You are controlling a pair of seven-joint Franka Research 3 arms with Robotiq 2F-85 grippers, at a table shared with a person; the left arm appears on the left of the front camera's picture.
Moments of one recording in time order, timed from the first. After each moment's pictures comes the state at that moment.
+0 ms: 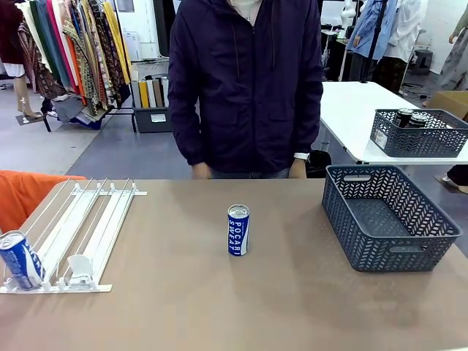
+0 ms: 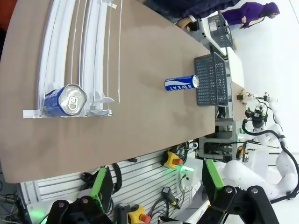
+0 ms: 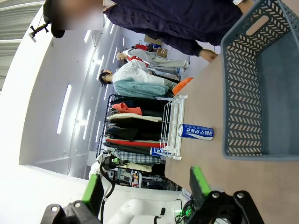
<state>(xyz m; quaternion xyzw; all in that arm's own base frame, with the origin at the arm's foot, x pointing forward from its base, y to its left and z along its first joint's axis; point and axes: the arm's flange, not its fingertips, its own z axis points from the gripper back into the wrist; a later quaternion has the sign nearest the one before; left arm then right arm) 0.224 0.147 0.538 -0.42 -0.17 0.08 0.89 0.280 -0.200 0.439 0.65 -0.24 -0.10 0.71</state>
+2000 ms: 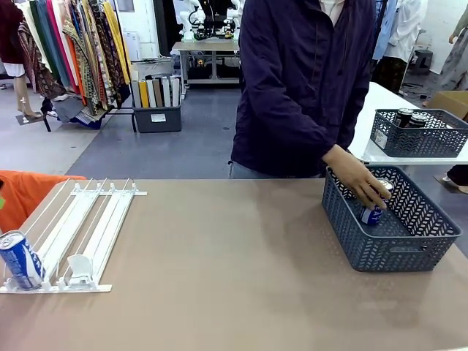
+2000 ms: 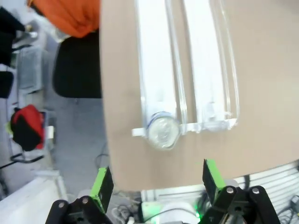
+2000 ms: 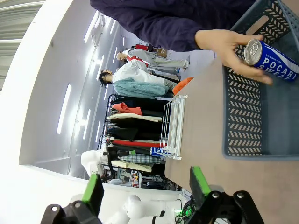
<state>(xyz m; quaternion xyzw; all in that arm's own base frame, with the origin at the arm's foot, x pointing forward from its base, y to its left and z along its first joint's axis) 0.305 0.040 0.529 0.00 -0.15 -0.02 0.99 0.280 -0.200 0.439 0.65 -0.24 -0.10 0.71</state>
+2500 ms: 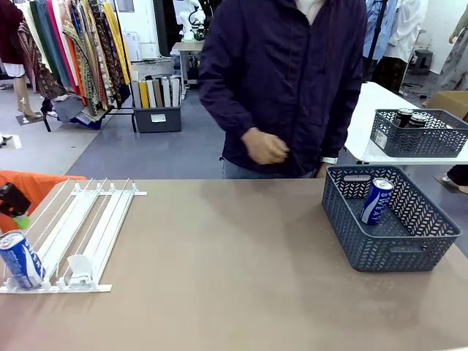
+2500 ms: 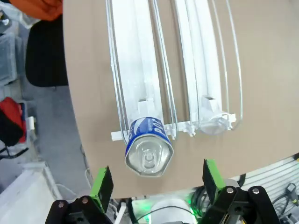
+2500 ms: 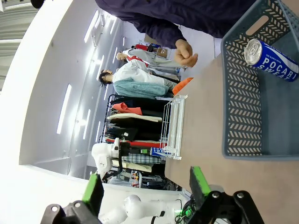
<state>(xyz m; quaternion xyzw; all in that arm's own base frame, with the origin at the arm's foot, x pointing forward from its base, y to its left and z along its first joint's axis) 0.346 0.036 0.464 -0.03 -0.08 -0.04 1.00 0.280 -0.200 0.439 0.65 -0.24 -0.10 0.71</state>
